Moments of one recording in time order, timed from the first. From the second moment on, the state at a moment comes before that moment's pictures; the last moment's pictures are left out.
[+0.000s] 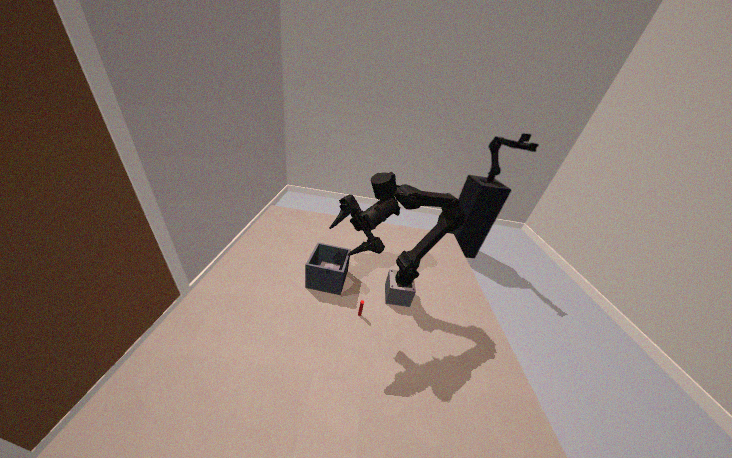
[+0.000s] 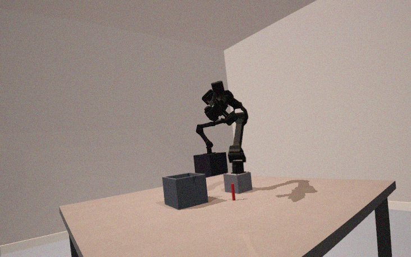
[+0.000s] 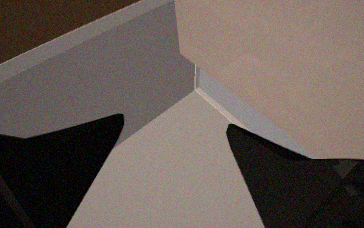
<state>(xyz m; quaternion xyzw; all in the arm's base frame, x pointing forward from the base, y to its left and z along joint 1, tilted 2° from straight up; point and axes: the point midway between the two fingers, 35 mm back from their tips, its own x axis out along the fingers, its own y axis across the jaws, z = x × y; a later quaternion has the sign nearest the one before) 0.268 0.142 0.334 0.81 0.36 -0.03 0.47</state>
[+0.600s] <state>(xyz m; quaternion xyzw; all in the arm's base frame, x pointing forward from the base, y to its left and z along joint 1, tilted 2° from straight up) 0.240 0.141 0.225 0.74 0.47 -0.25 0.42</state>
